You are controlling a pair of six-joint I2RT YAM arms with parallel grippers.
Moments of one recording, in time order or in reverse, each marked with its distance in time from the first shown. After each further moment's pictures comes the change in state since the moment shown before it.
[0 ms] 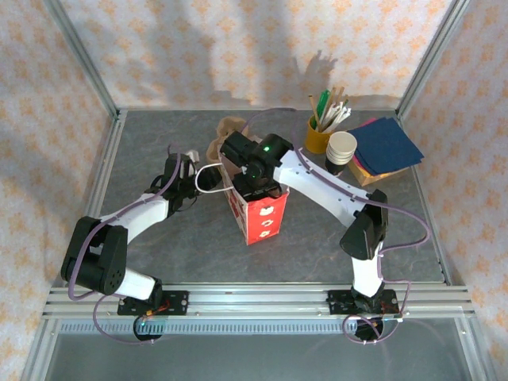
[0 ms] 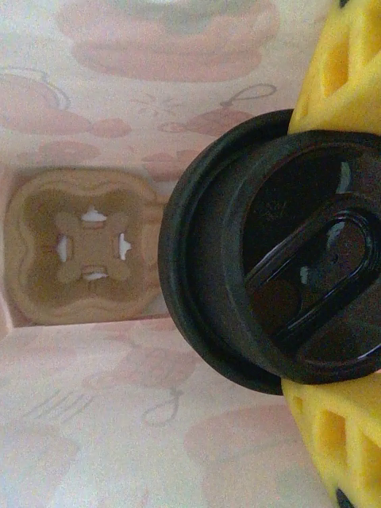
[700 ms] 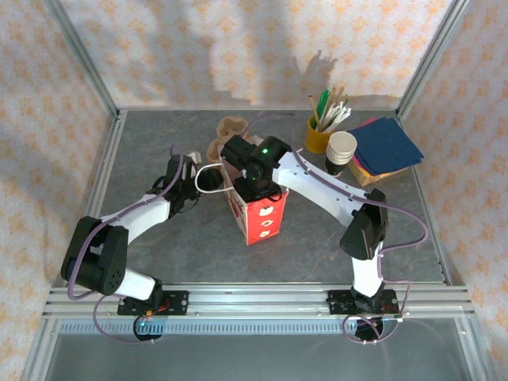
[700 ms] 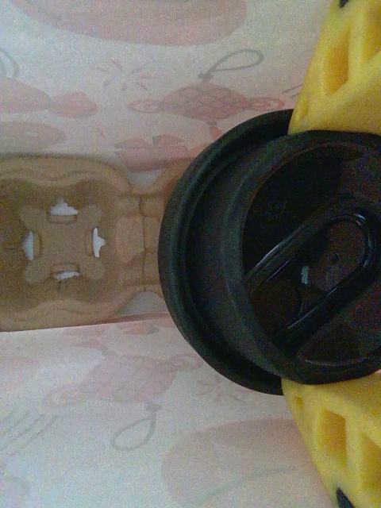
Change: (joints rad) left arm -0.019 0.000 -0.008 -0.001 -0.019 0.008; right arm 0.000 0.000 -0.035 0.001 -0.039 0.023
